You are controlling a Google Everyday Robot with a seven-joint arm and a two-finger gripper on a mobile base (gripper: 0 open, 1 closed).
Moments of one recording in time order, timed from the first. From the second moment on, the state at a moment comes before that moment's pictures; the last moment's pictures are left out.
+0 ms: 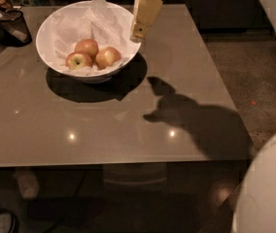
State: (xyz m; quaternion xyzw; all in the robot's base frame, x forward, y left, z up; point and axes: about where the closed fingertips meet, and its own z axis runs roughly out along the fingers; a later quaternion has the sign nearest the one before) arm 0.616 -0.016 1.026 -0.67 0.70 0.02 0.23
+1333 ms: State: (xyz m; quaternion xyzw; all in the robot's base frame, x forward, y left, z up) arm 0.645 0.049 0.987 -0.72 0.67 0.05 0.19
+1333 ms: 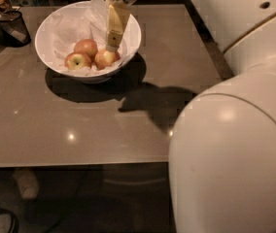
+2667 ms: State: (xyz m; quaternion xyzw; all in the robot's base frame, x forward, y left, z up) arm 0.673 0.080 0.952 -0.73 0.66 0.08 0.17
